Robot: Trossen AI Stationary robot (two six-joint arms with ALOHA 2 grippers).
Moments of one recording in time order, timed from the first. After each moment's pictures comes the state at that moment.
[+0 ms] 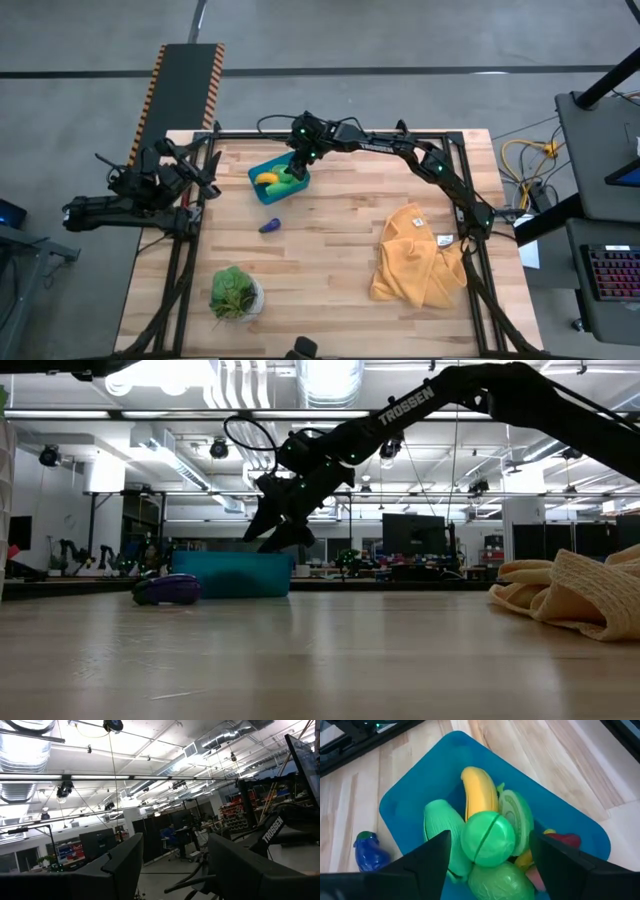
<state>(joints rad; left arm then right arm) 0.02 0.27 0.35 0.41 -0.58 0.64 -0.42 2.38 2.04 -0.46 -0.39 0.09</state>
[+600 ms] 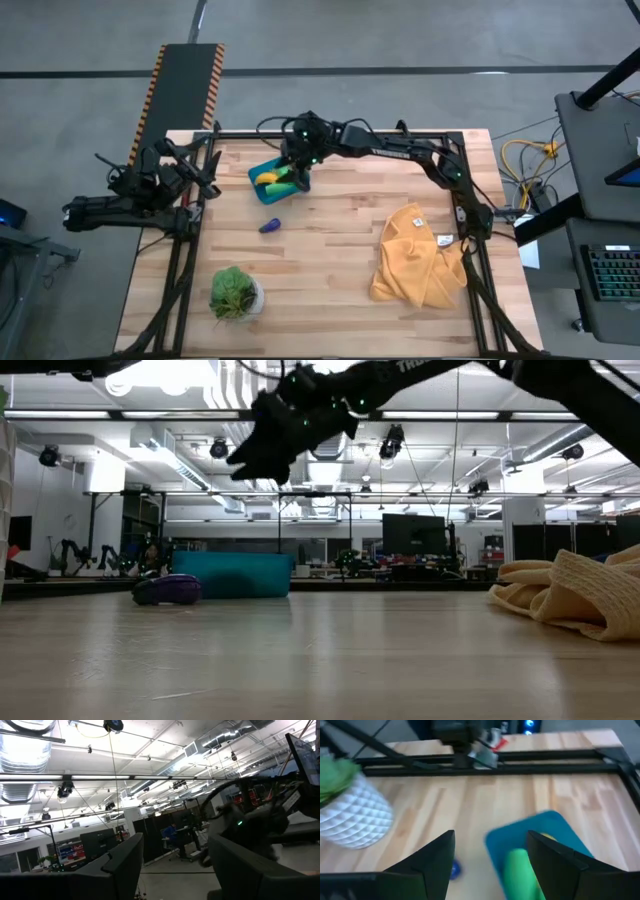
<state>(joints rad) 0.02 0.27 0.35 0.41 -0.59 0.64 -0.32 2.20 2.00 -0.41 -0.50 -0.16</state>
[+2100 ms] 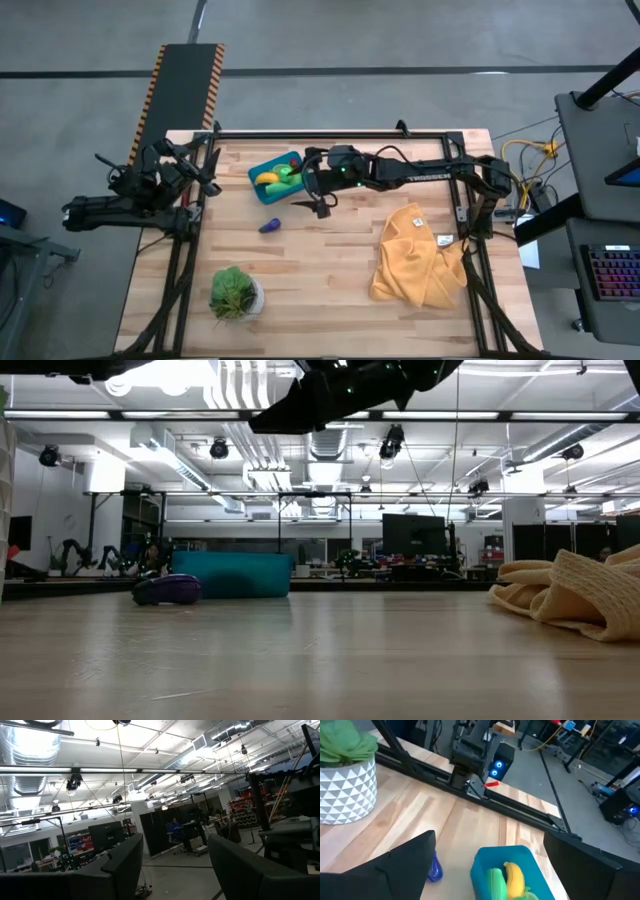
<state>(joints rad) 0.02 0.27 0.35 0.41 -0.64 0.64 -0.14 1.82 1.39 0.08 -0.19 -0.46</state>
